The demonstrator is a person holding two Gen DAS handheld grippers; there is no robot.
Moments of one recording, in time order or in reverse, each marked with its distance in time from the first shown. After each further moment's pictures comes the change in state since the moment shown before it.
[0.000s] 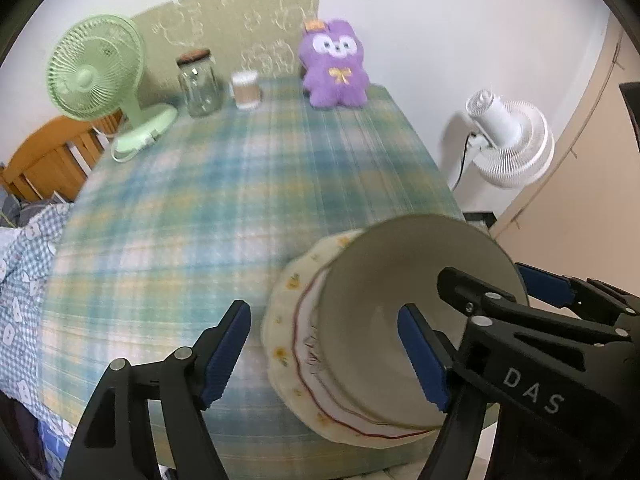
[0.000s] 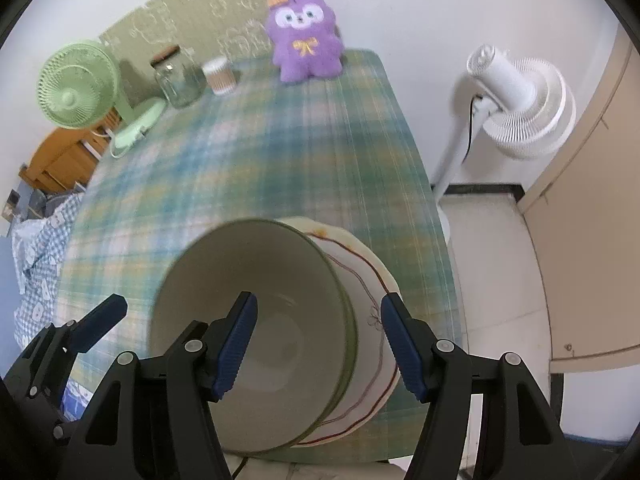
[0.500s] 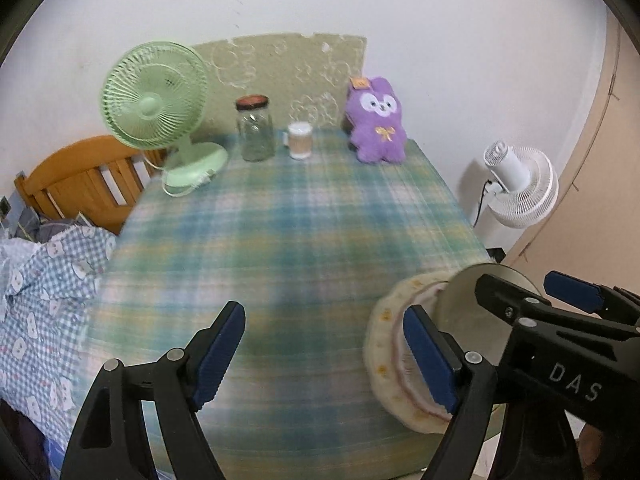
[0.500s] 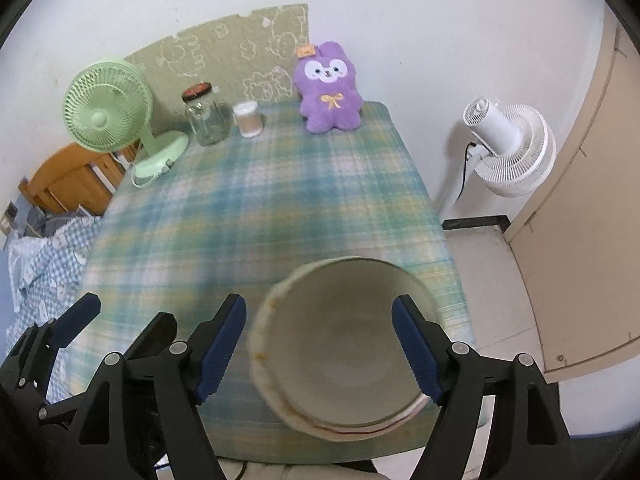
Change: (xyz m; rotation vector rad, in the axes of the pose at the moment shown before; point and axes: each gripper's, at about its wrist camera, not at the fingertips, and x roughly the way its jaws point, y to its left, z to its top) left arm -0.059 0.100 0.006 -0.006 -0.149 0.012; right arm -0.052 0.091 -0.002 0.021 -0.137 -0.068
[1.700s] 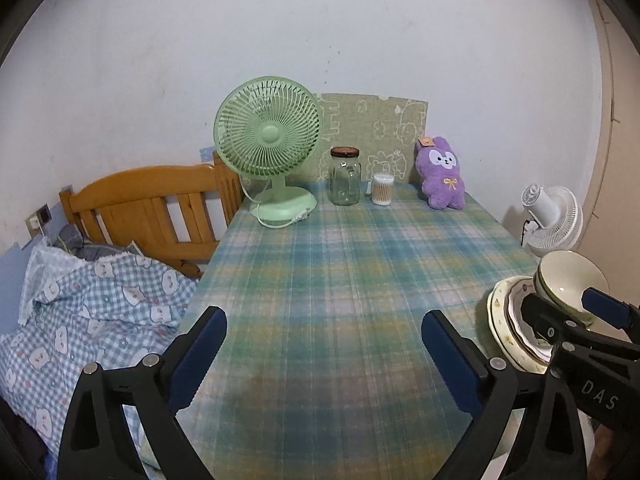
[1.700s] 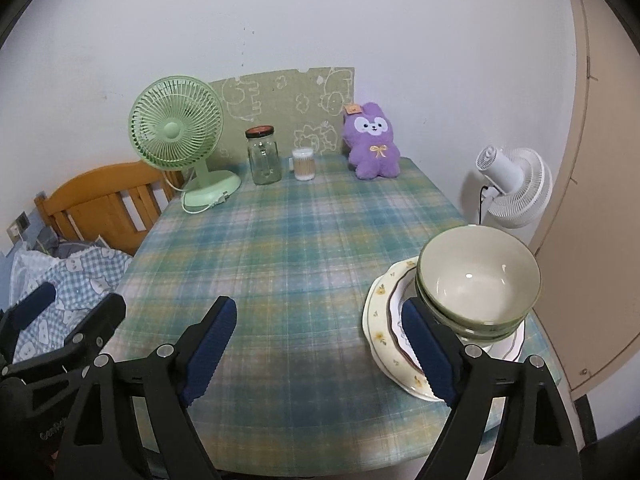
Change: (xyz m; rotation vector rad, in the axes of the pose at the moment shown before) left arm -0.045 0.141 -0.085 -0.012 -0.274 0.089; right arm -0.022 0.116 -0.108 -0.004 -0.308 -0.009
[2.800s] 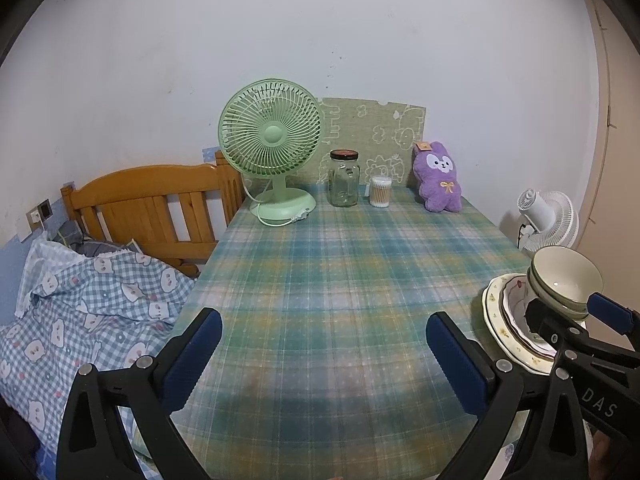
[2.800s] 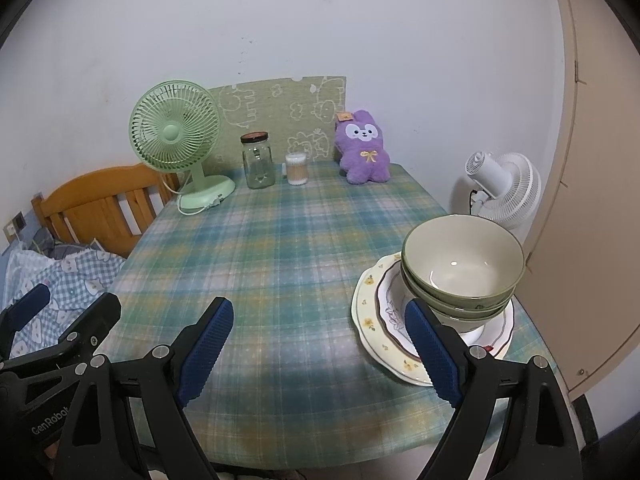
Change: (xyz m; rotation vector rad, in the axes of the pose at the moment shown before) left arm -0.012 0.003 -0.016 -0.014 -0.031 -0.014; right arm -0.013 -0.003 -0.017 -0.007 -0.044 -0.032
